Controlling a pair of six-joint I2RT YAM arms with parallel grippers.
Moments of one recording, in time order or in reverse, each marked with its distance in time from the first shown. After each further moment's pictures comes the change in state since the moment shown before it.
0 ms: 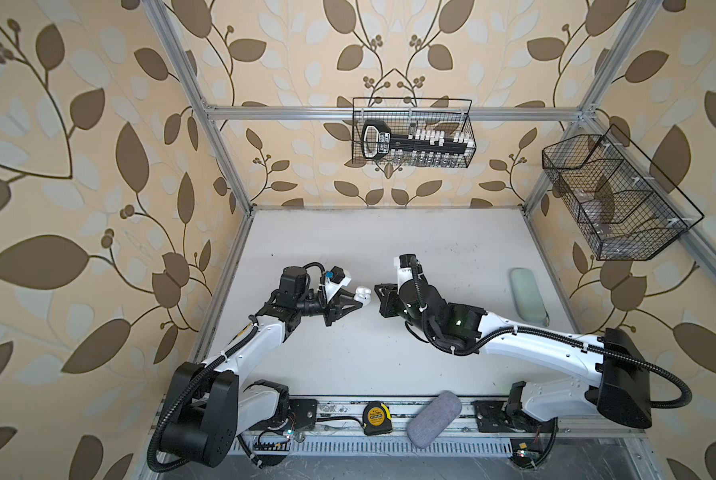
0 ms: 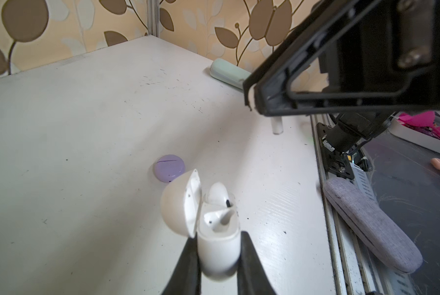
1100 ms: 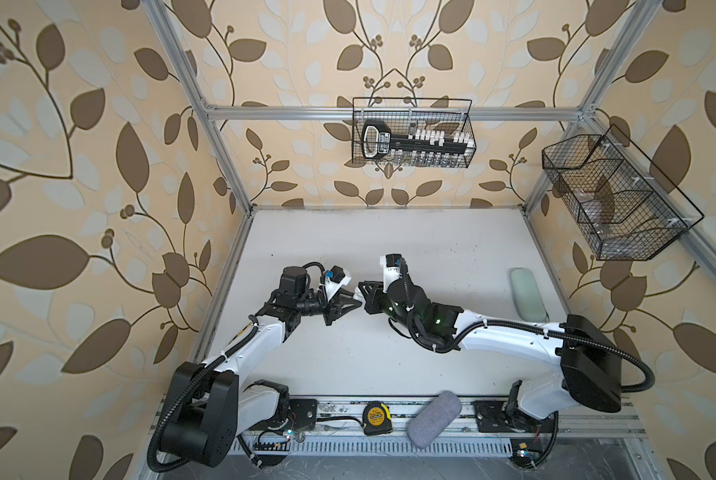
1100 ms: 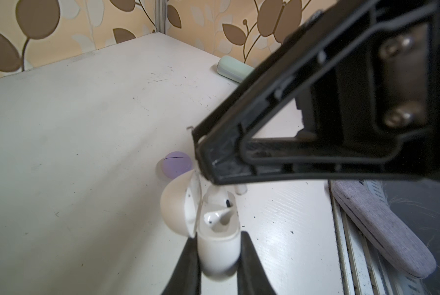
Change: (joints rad) left arm 0.000 0.000 0.000 0.000 -0.030 0.000; right arm -0.010 0.158 -0.006 0.257 -0.058 0.012
